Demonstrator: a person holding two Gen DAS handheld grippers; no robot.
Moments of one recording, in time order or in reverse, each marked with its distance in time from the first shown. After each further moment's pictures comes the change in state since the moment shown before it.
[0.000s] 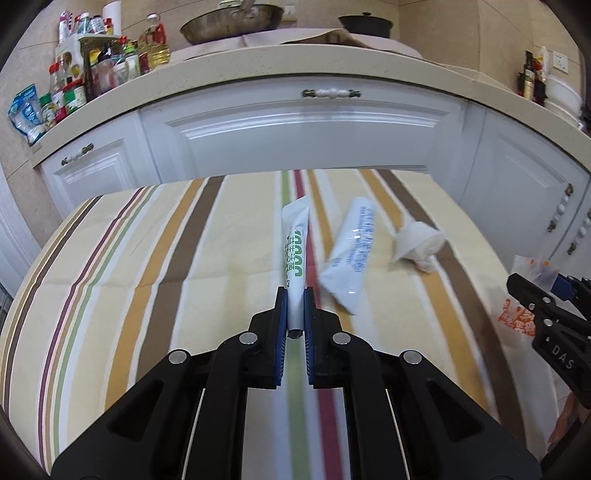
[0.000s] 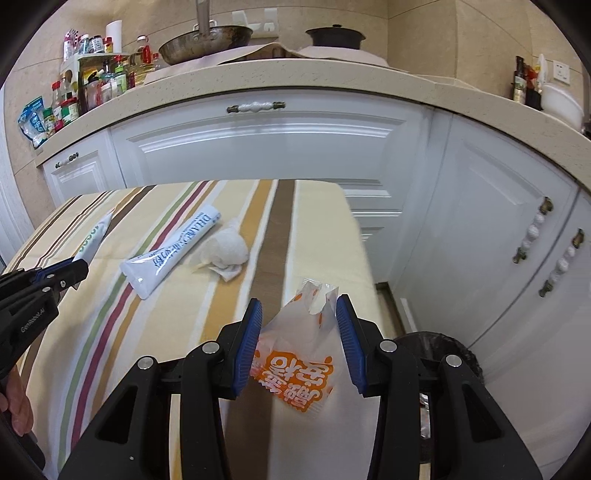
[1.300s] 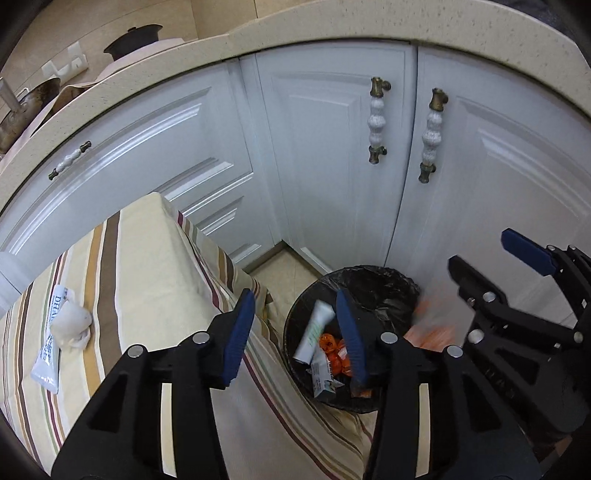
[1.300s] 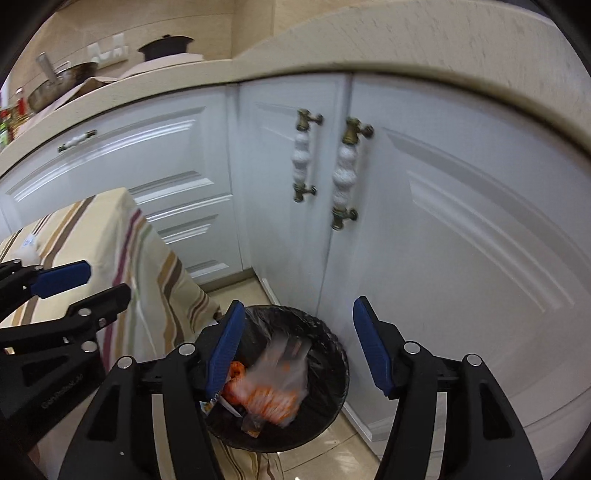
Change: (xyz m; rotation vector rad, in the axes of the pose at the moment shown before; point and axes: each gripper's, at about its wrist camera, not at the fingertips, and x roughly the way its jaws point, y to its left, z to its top) left arm 0.021 -0.306 -0.005 0.434 0.044 -0.305; right arm -0.030 -0.213 -0.059 0.254 -0.003 -0.357
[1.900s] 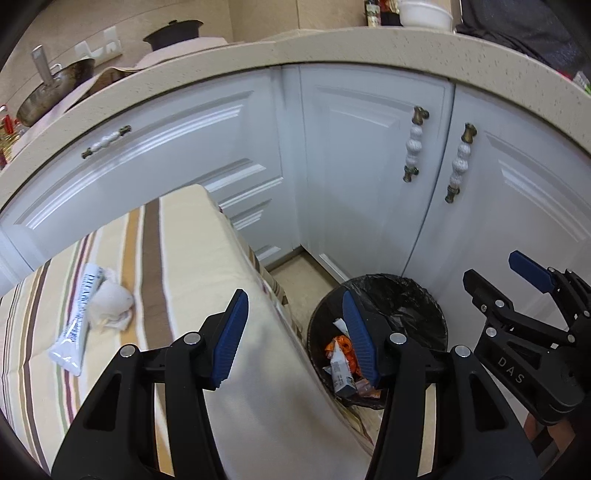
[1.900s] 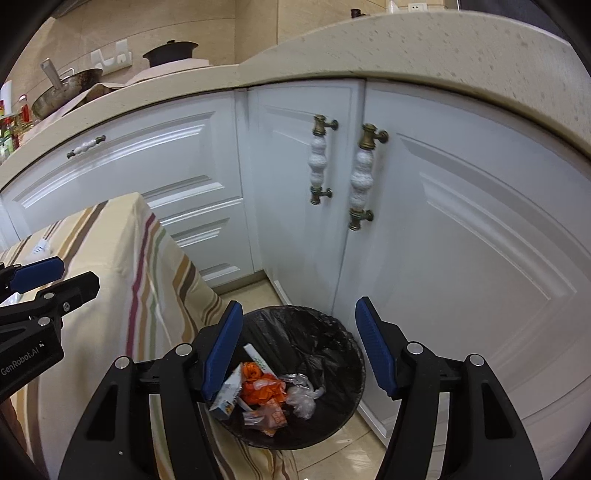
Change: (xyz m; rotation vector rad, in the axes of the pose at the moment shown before) left arm -0.034 0.048 -0.013 -0.100 -0.047 0.031; right arm -0.011 0.021 -0.001 0.011 -0.015 0.038
